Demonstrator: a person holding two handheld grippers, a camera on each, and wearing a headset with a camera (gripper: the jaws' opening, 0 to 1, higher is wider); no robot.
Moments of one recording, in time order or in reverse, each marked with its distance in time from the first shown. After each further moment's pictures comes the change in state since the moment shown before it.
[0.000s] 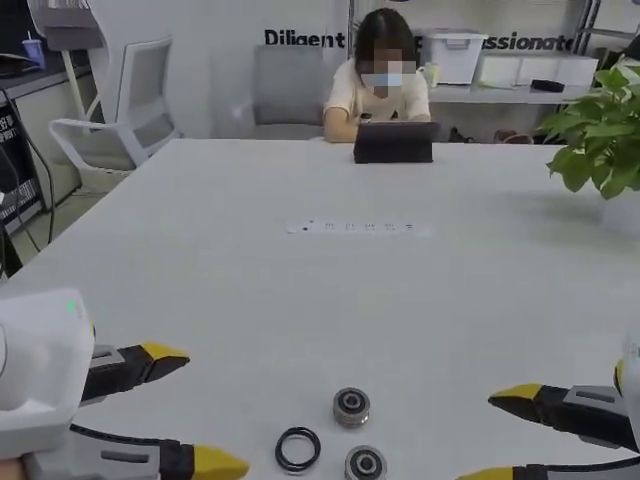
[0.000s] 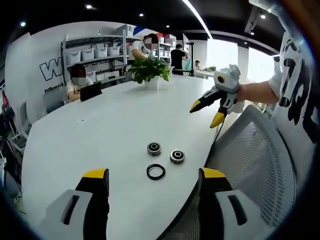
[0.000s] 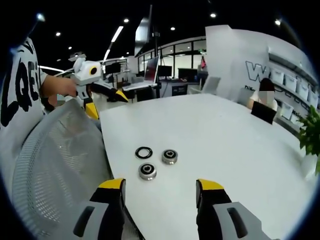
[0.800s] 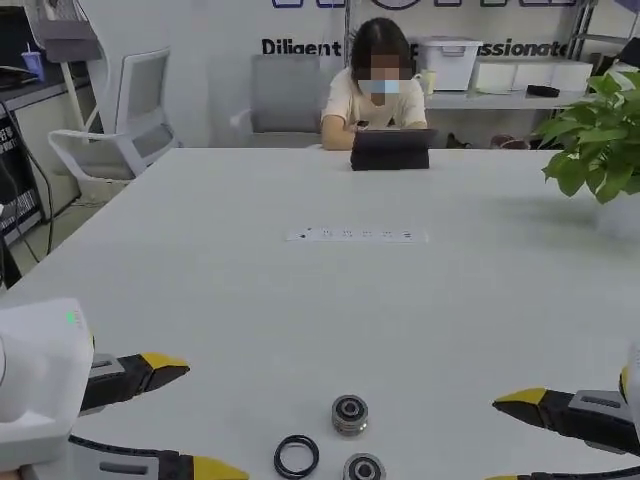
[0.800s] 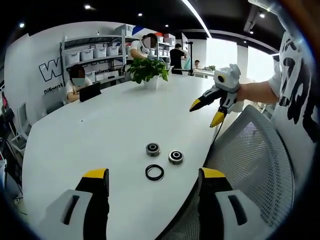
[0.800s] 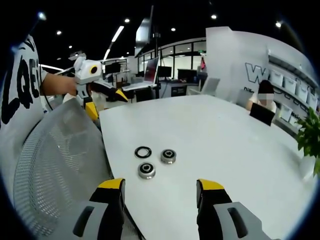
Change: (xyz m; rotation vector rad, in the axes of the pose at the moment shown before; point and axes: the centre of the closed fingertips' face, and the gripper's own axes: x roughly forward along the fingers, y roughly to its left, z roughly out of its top) left arm -0.001 -0.004 0.003 0.008 0.004 -0.001; right arm -0.006 -0.001 0.000 -0.012 -0.003 -0.013
